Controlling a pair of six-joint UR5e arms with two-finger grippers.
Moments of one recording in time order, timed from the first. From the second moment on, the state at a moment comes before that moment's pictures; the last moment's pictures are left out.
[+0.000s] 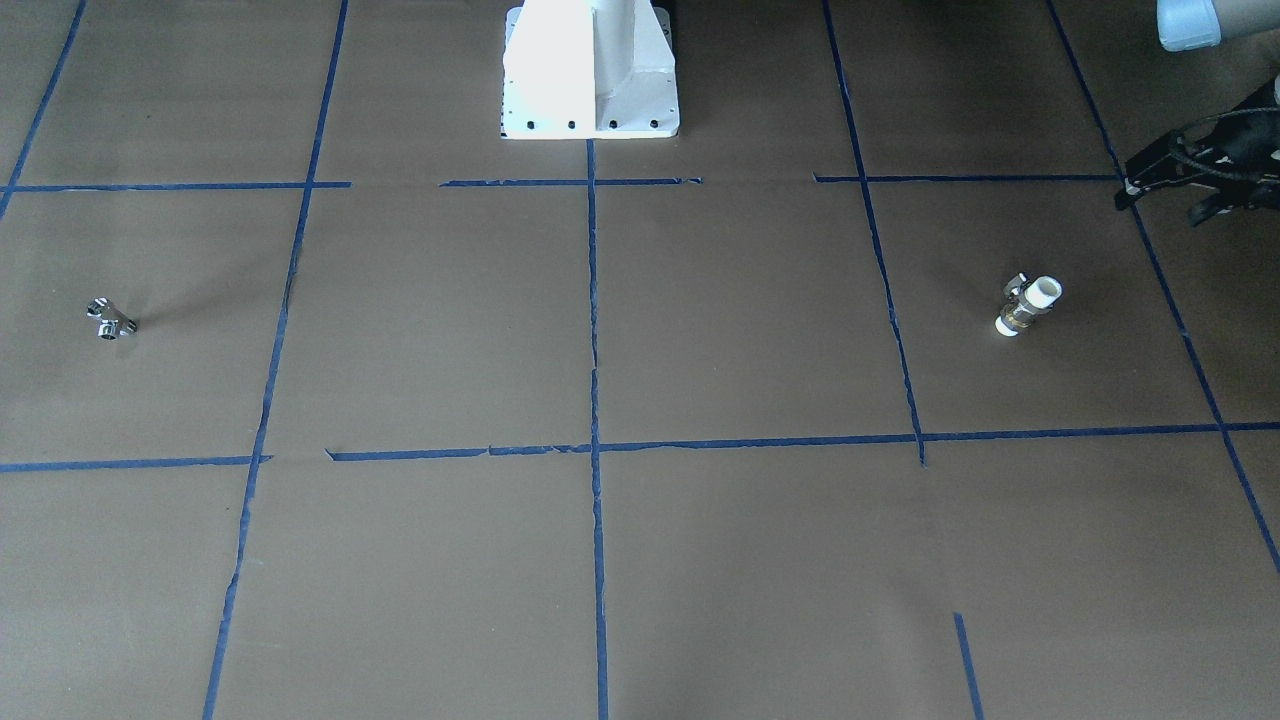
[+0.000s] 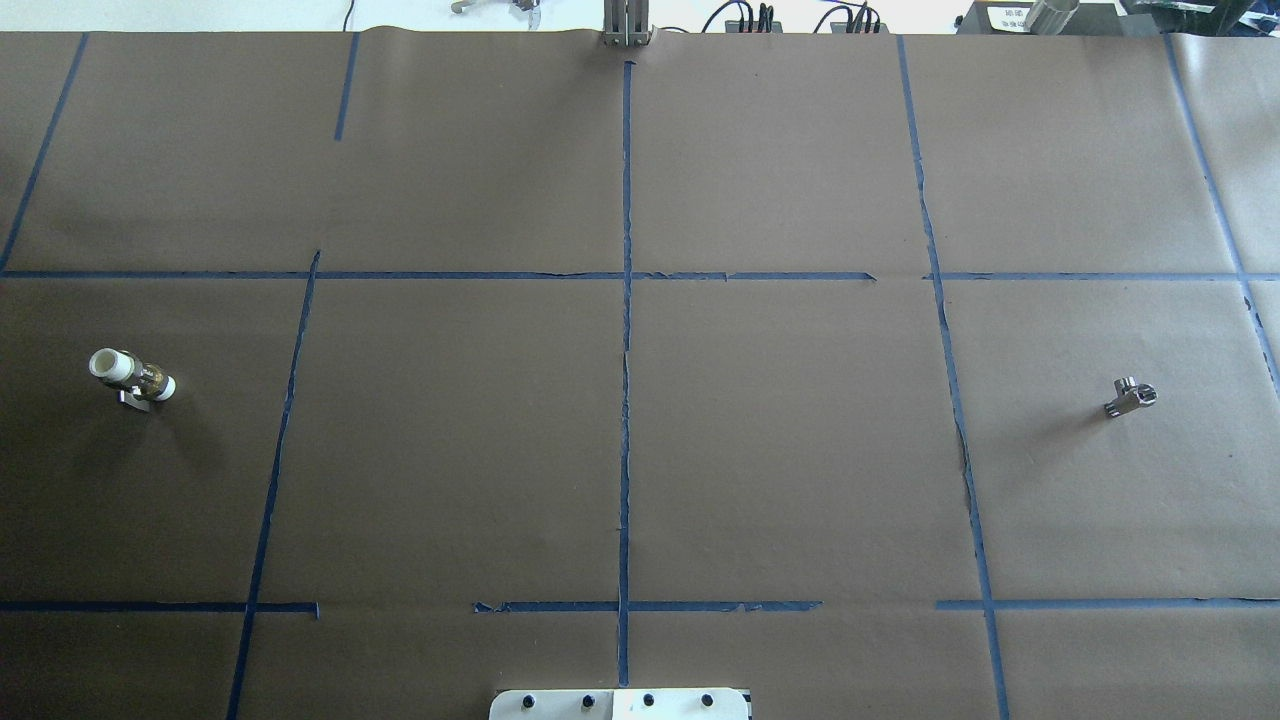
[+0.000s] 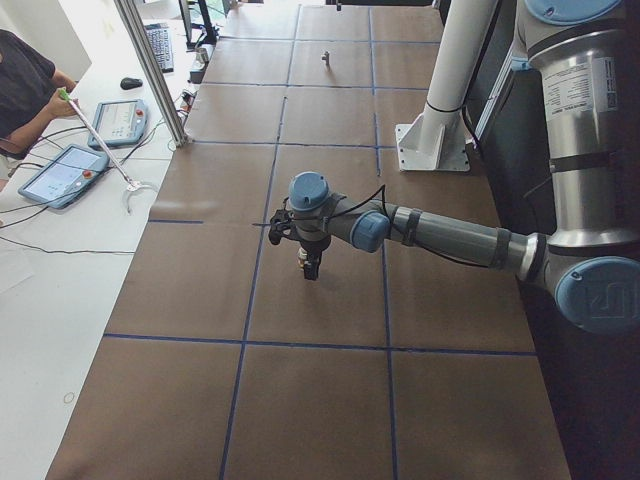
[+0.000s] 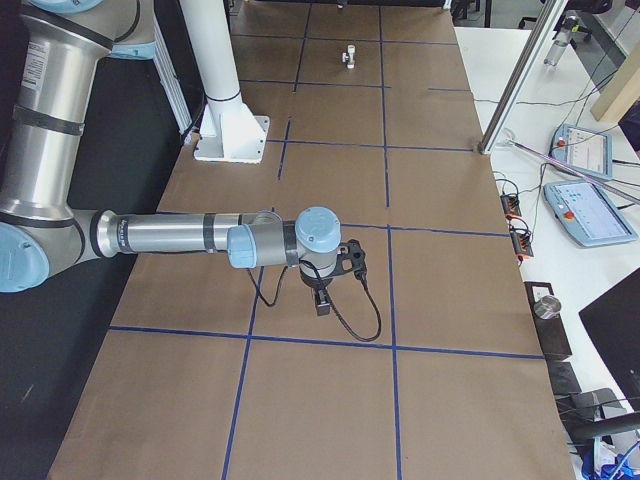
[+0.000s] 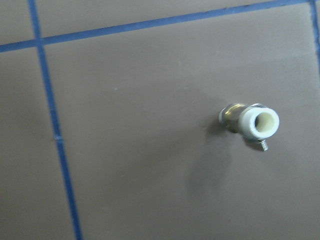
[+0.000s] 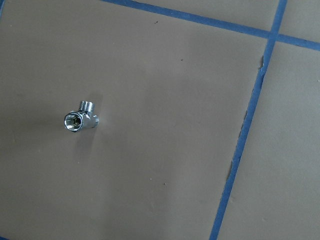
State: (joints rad) left arm -1.18 -1.40 -1.93 -1.81 -2.39 -0.42; right arm 1.44 -1.85 1.89 -1.49 2.43 -0.09
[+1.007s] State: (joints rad) left arm -0.98 -1.57 -1.78 -1.85 -2.23 -0.67; right arm 1.44 -1.86 1.89 -1.49 2.46 -0.09
